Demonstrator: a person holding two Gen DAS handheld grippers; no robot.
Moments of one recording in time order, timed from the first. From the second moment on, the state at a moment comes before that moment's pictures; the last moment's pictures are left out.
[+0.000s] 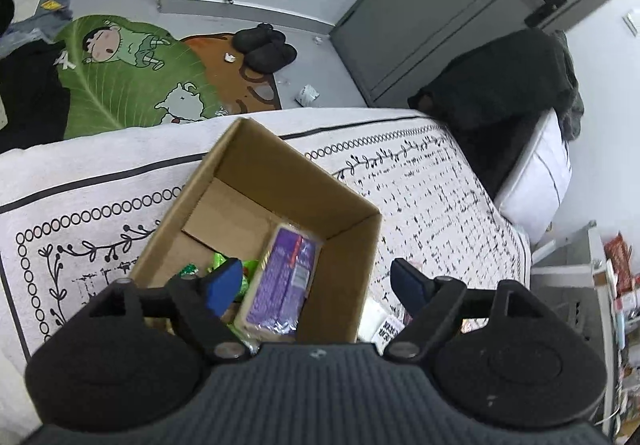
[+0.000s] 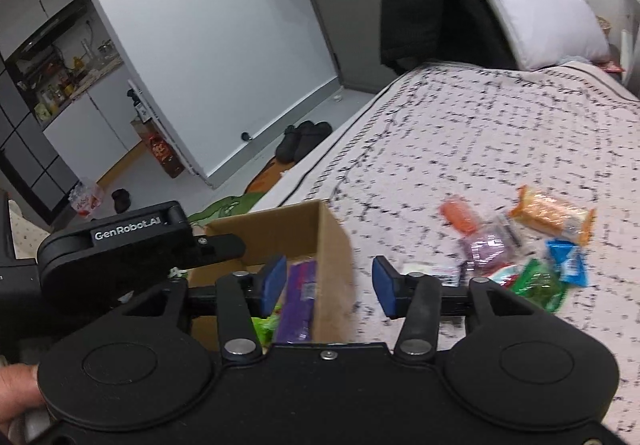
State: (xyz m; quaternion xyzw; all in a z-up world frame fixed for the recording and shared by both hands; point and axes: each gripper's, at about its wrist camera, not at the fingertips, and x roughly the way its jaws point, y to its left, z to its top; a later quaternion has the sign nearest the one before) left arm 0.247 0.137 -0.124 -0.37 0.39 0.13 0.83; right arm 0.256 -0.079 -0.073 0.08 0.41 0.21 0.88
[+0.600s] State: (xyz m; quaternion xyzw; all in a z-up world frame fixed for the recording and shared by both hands) left arm 0.258 0.084 -0.107 -0.31 0.40 0.10 0.86; right arm 0.258 -0.144 -0.058 0.05 0.39 0.18 0.90
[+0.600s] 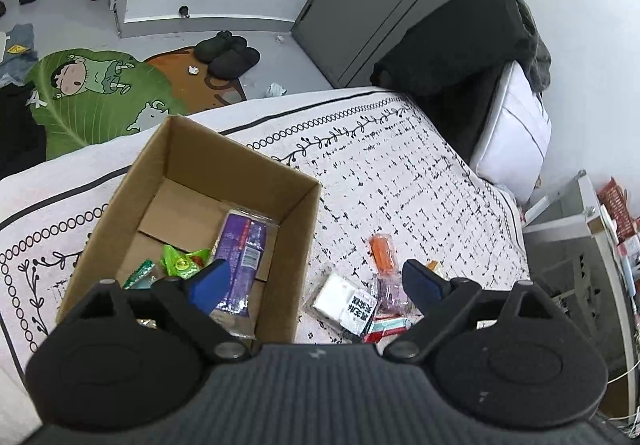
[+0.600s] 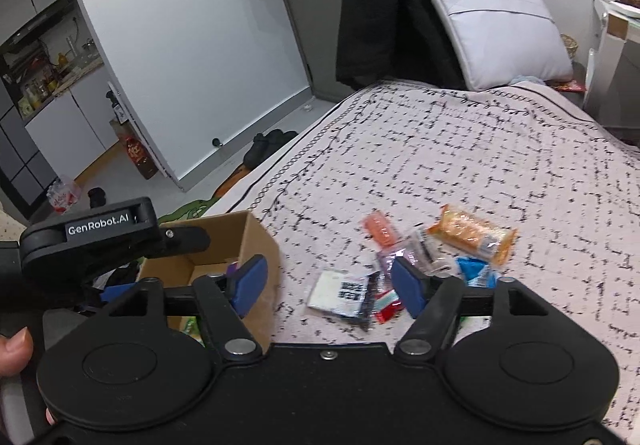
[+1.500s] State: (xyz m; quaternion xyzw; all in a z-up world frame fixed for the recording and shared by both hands) left arm 0.284 0.005 -0.120 -0.22 0.40 0.06 0.89; right arm 0.295 -0.235 -0.118 0.10 0.41 0.13 0.90
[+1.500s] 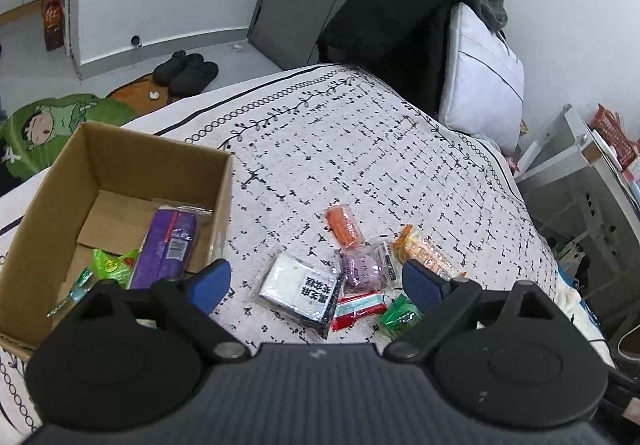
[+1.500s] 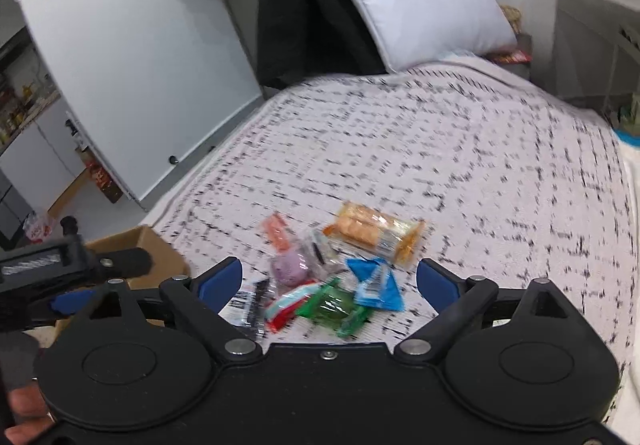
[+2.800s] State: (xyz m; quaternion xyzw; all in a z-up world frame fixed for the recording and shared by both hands) left arm 0.358 -0.045 -0.221 -0.12 0.50 0.13 0.85; right arm 0.336 -0.230 -0.211 0.11 0.48 0.20 0.85
